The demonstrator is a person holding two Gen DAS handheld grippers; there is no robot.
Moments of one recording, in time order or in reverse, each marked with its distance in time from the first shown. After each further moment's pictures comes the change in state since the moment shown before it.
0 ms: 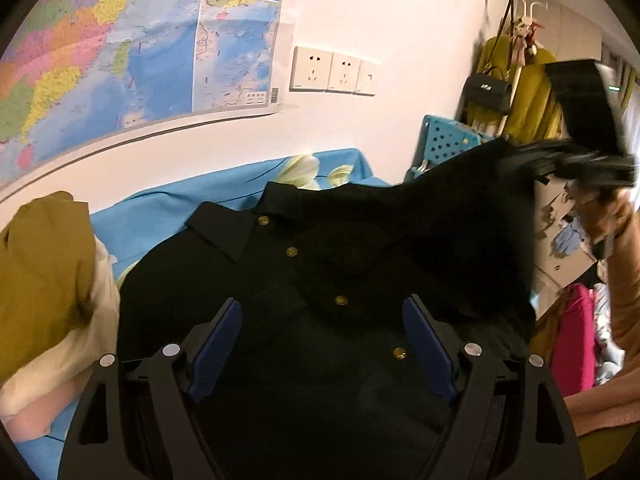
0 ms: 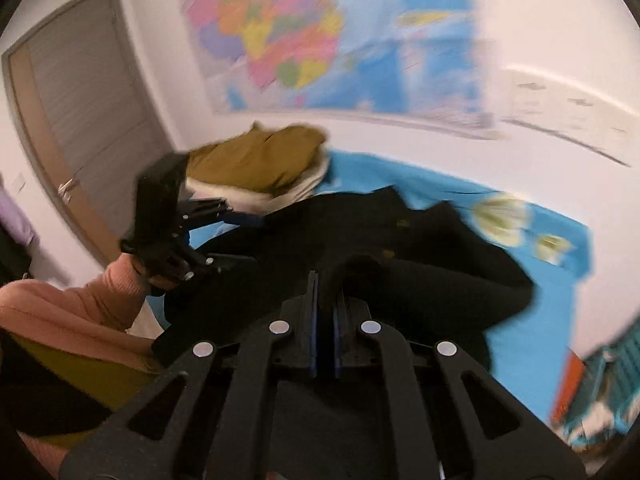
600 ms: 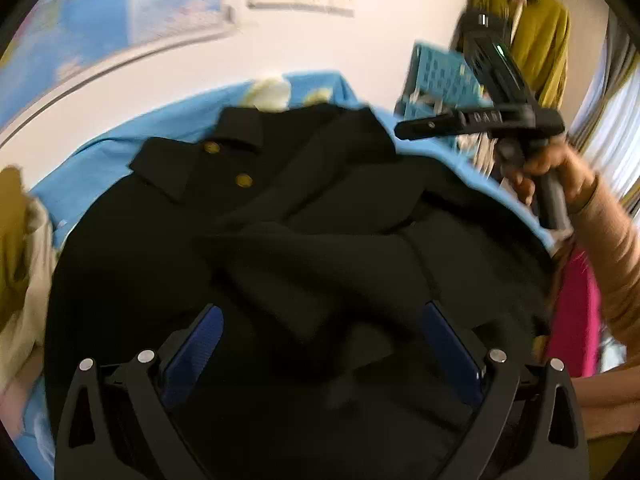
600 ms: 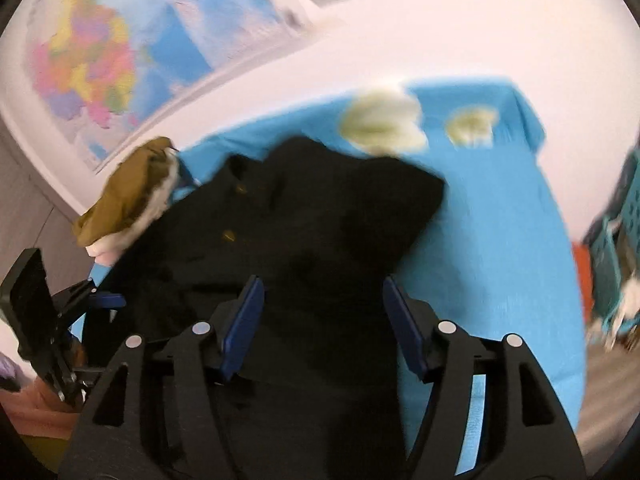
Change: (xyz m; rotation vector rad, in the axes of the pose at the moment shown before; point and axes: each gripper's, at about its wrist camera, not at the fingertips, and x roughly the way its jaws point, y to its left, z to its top) left arm 0.086 -0.042 -0.020 0.074 0.262 0.007; right arm 0.027 -0.176 -0.079 0.456 -0.013 -0.263
